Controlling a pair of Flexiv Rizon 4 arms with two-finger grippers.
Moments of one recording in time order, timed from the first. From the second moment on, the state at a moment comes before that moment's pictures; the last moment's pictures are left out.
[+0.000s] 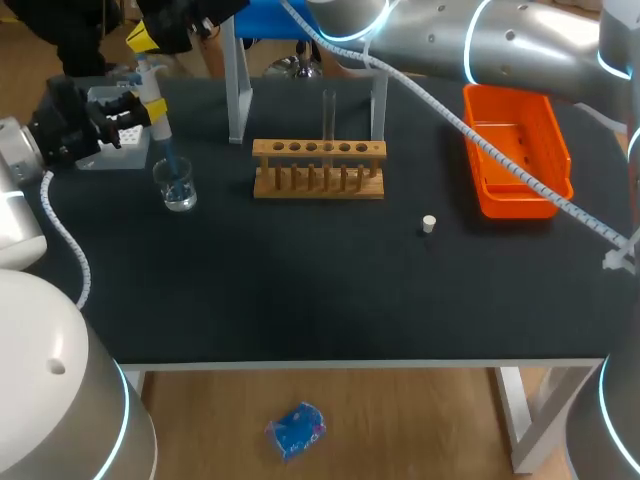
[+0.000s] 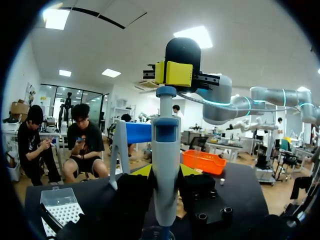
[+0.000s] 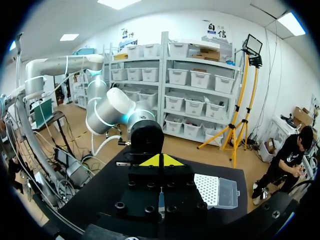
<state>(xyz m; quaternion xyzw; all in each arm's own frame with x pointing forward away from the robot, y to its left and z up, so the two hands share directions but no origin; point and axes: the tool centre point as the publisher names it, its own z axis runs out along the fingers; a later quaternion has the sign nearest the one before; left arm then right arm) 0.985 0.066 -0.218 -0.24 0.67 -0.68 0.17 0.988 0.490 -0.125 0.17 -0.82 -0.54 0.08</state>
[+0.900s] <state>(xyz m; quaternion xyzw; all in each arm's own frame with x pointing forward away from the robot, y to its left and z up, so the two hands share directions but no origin) 0.985 0.067 -0.218 -0.24 0.67 -0.68 0.17 0.966 0.406 -0.112 0.14 -0.84 -0.52 0.06</state>
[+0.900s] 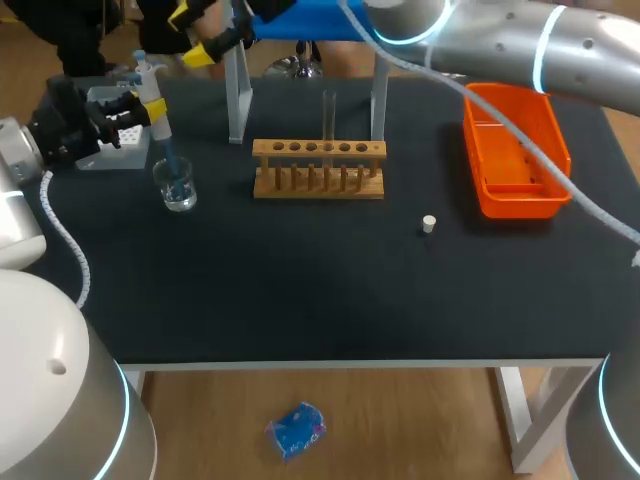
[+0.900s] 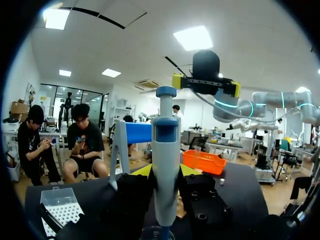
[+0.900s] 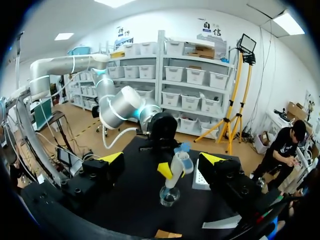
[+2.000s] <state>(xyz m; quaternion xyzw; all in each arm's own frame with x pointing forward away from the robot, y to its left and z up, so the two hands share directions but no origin) 0.985 0.067 -0.218 -0.24 0.67 -0.68 0.17 0.971 0.301 -0.129 0.08 -0.87 -0.49 0.02</state>
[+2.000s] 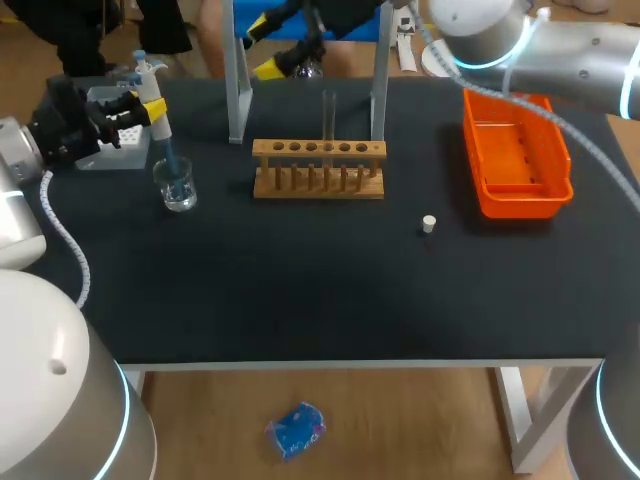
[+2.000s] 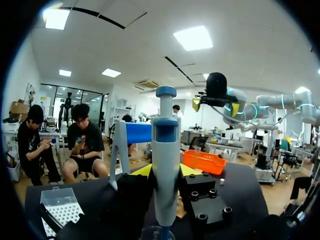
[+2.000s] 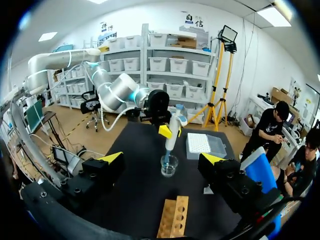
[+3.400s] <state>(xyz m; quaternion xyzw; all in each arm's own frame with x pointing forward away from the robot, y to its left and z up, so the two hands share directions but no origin) 0.985 0.067 -0.218 -0.24 0.67 -0.68 0.17 0.982 0.156 -0.223 0.03 -0.89 -0.45 0.00</state>
